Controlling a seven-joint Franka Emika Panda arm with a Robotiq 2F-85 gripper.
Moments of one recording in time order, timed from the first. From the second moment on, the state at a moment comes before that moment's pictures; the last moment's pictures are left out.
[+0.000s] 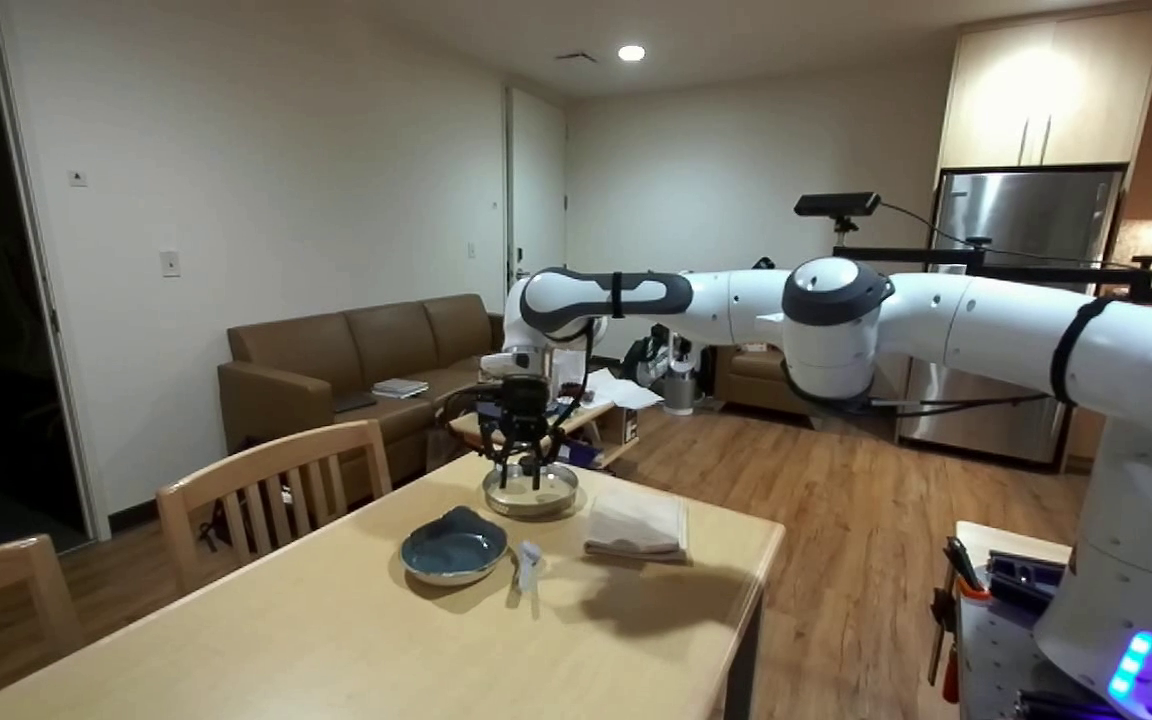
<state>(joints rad) -0.25 1.48 1.05 -0.48 -0.57 1.52 -2.25</state>
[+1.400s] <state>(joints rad) -0.06 1.40 0.86 -0.47 -0.81 1.85 -2.26</state>
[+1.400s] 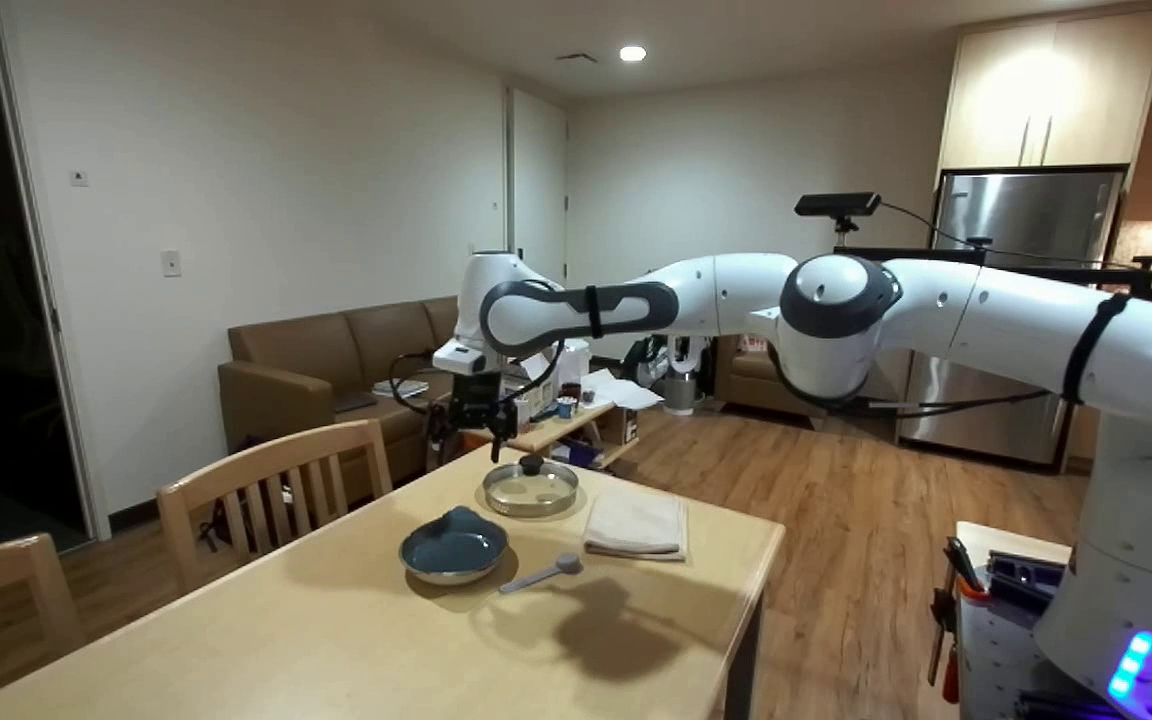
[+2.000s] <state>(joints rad) -0.07 1.41 0.88 -0.49 -0.76 1.87 -2.20</state>
